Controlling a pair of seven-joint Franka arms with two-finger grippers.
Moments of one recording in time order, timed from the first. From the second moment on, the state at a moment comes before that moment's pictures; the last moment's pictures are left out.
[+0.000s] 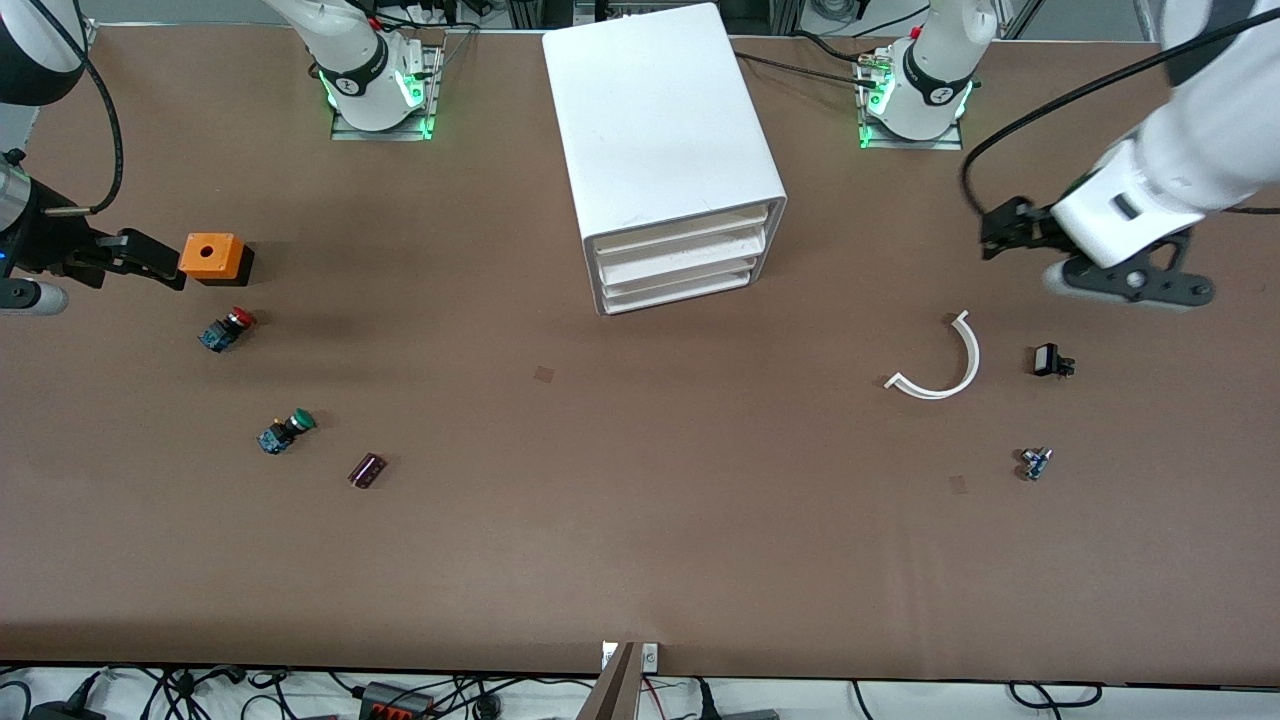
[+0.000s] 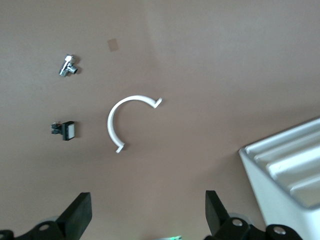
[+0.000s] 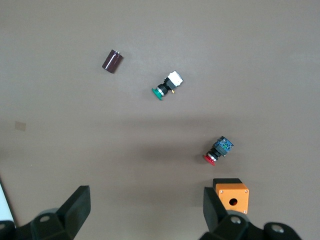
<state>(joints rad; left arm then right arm) 0.00 0.06 -0.13 -1.57 -0.02 1.50 0.02 -0.02 0.05 -0.03 -1.69 0.00 1.71 -0.03</state>
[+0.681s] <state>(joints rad) -0.06 -0.02 -0.05 -1.71 -0.02 1.66 0.06 -0.02 0.05 -0.03 -1.69 0.00 1.72 -0.03</state>
